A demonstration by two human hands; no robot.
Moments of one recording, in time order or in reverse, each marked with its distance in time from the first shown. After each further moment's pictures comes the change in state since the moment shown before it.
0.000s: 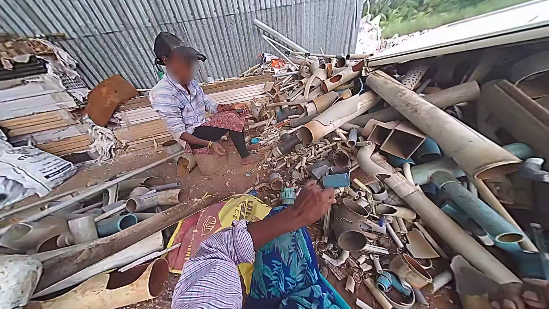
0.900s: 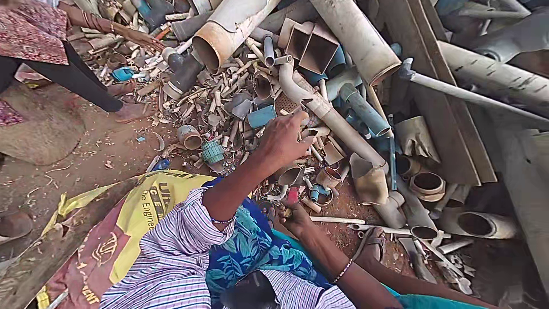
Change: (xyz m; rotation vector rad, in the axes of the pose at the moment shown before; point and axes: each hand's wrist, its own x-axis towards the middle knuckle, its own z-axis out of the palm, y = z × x) left_hand 0.112 -0.018 0.063 -0.363 -0.251 -0.055; right_hand -0.086 0.188 0.056 0.037 0.479 1.515
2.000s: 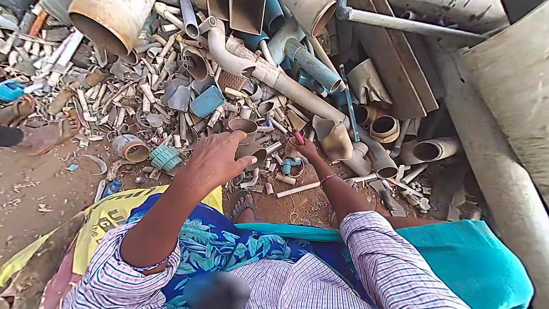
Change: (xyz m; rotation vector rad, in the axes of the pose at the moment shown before) left_hand -0.028 0.011 0.019 0.308 -0.422 -0.069; right_hand 0.134 -0.189 -0.153 -1.217 0.423 -0.658
